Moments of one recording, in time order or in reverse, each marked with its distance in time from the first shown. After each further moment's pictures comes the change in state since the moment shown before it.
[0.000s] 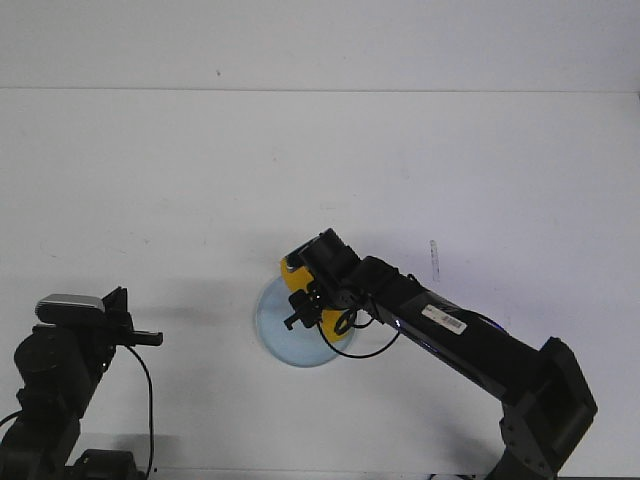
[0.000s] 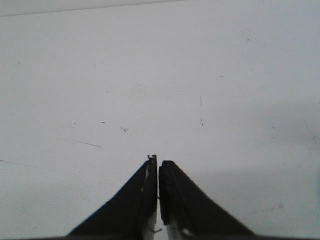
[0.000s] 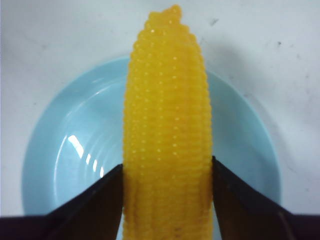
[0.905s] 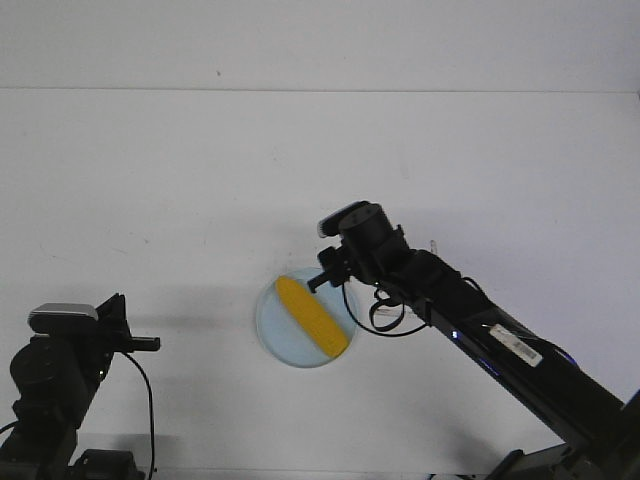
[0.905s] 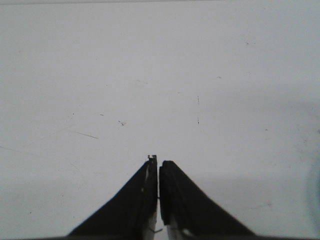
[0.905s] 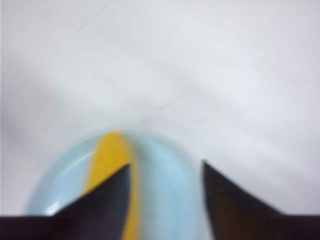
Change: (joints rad) left arm 0.001 -0.055 -0.002 -0.046 0.000 -0.068; right arm -0.101 -0.228 0.000 0.071 0.159 -0.045
